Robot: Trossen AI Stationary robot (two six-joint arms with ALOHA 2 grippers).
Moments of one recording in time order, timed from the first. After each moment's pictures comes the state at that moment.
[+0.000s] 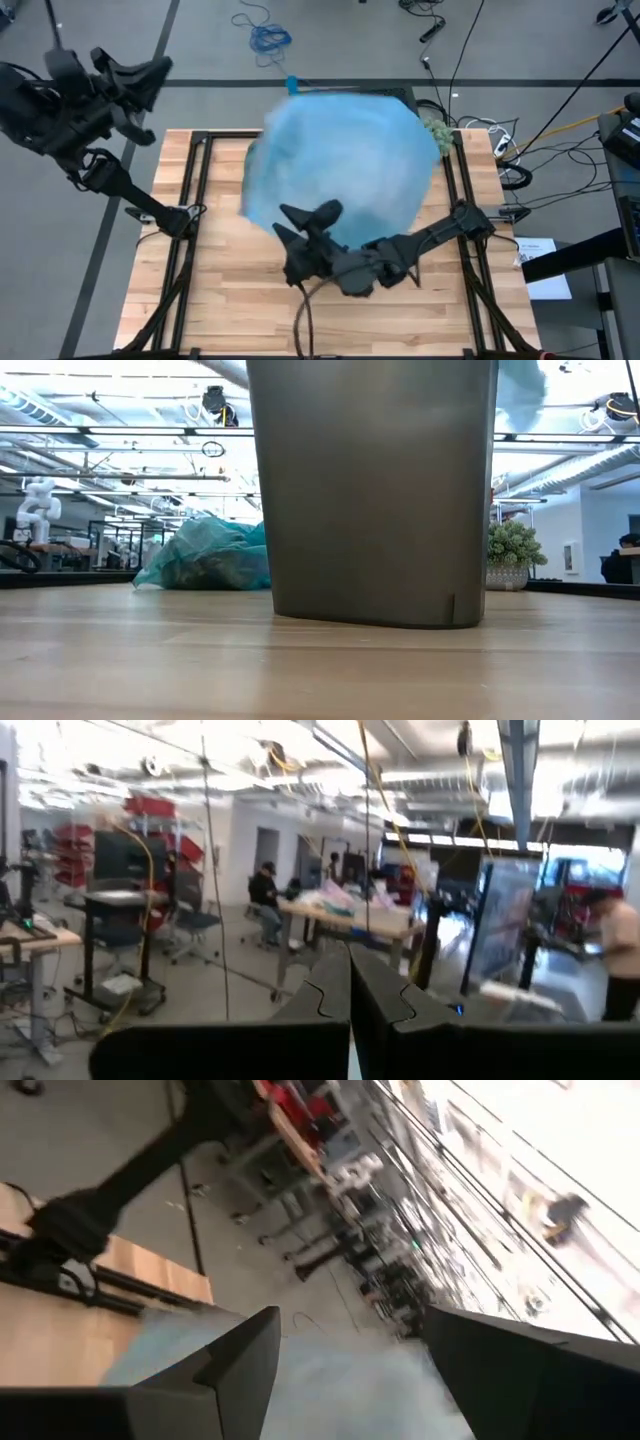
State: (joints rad) left arm -0.45 1.28 2.27 -0.54 -0.98 0.27; right arm 0.48 2.11 2.31 -0.18 1.17 -0.93
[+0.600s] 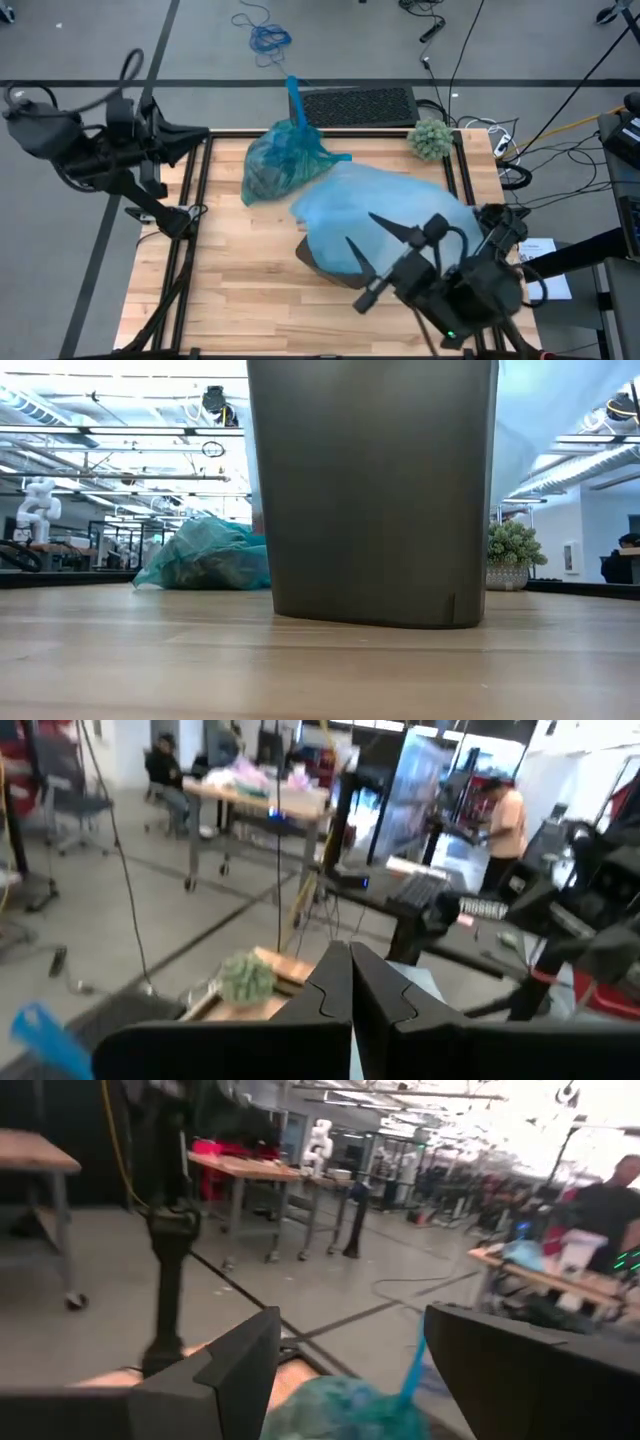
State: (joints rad) left arm -0.57 1.28 2.27 -1.06 -0.86 -0.24; right arm 0.77 1.95 2.31 0.22 1.57 -0.70
